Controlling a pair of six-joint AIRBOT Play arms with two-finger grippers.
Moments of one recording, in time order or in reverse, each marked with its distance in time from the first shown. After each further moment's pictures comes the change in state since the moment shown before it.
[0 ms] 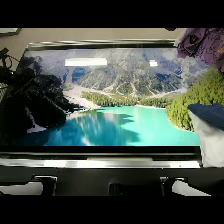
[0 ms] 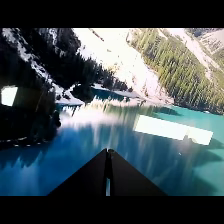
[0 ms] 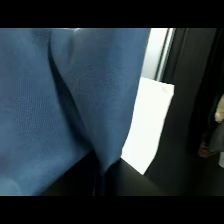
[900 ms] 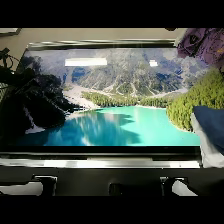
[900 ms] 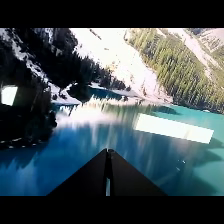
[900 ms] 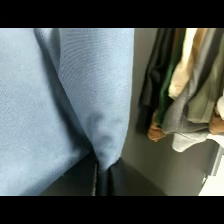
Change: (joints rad) left arm -0.006 0.000 0.000 0.000 -0.002 0.000; right arm 0.000 0.120 -0.402 -0.126 -0.044 0.012
